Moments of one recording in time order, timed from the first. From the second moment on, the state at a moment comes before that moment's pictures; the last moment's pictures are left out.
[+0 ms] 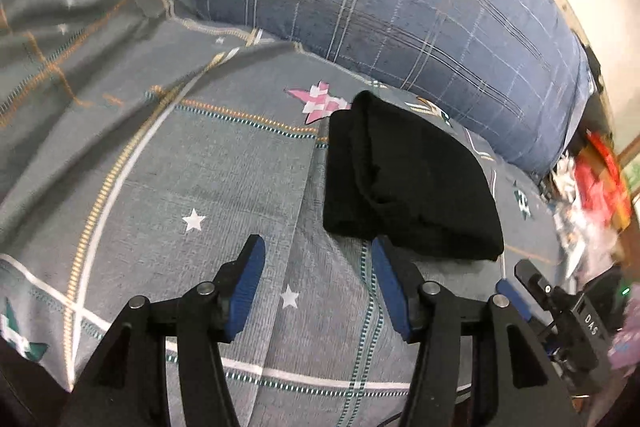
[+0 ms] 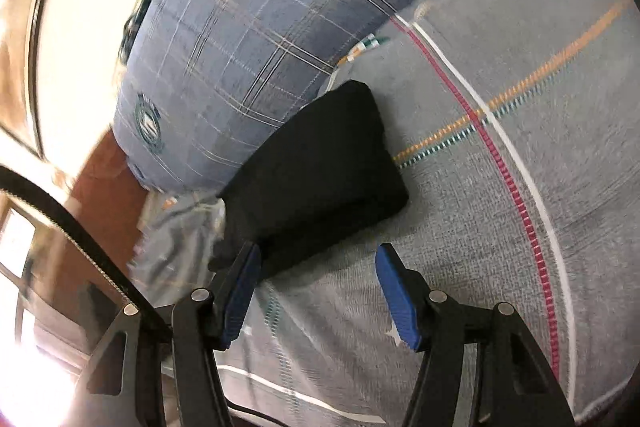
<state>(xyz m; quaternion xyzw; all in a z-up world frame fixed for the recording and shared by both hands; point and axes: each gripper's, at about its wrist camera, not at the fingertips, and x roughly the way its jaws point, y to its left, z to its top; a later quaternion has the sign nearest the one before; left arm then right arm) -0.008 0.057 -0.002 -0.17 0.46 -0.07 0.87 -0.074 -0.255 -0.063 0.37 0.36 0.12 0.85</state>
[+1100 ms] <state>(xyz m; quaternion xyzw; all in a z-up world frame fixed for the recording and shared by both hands) -0.044 0.004 0.032 0.02 0.40 0.00 0.92 -0.080 -0.189 -0.078 0.24 0.41 0.12 0.87</state>
